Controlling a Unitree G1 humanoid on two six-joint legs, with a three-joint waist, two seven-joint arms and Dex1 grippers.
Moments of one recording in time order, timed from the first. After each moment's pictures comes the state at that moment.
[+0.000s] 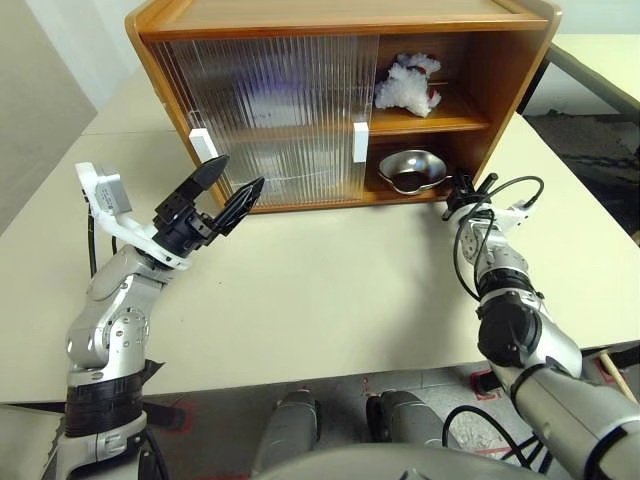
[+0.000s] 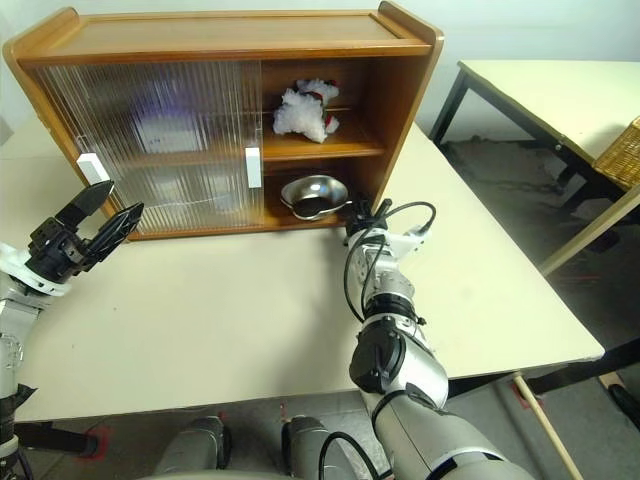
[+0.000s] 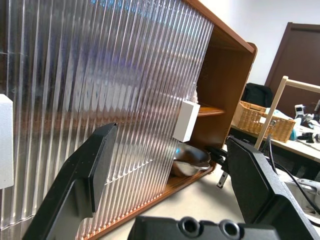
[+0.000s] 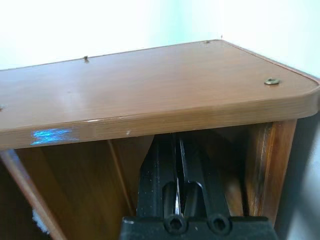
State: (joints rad) left arm -0.13 0.48 0.34 -0.23 -0.76 0.26 -0.76; right arm -0.87 -0.10 -0.86 1.10 1.13 0.22 0.36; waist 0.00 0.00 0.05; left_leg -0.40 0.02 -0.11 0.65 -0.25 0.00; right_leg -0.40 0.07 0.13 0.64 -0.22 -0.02
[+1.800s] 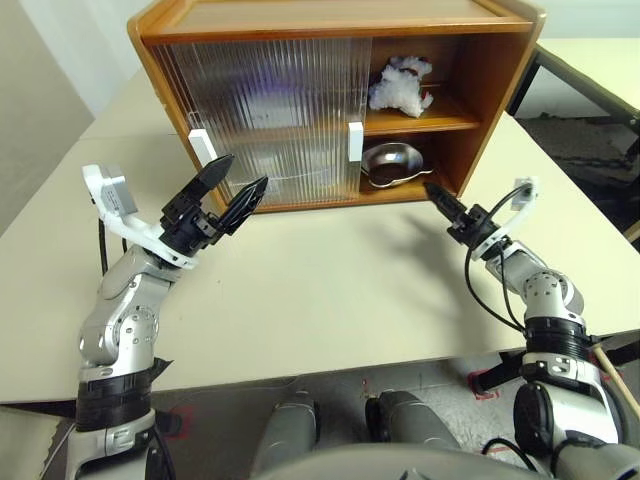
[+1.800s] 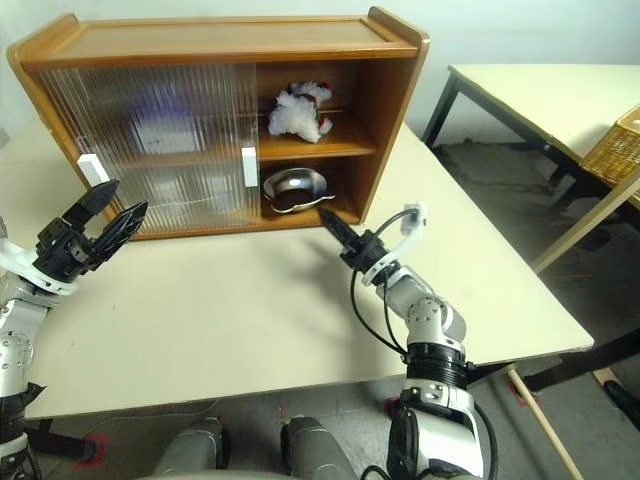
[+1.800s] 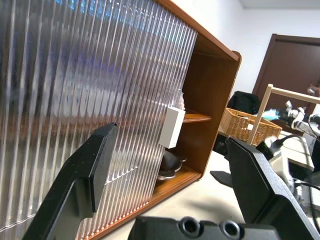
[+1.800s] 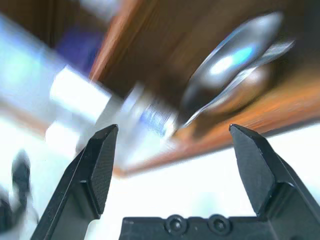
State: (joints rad) left arm -0.15 0.45 0.32 -0.19 -0.76 0.22 -0.78; right arm -0.39 -0.26 -0.23 0.20 0.72 0.59 0.73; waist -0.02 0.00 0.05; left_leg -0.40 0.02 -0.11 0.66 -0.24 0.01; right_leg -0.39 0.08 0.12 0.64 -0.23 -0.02
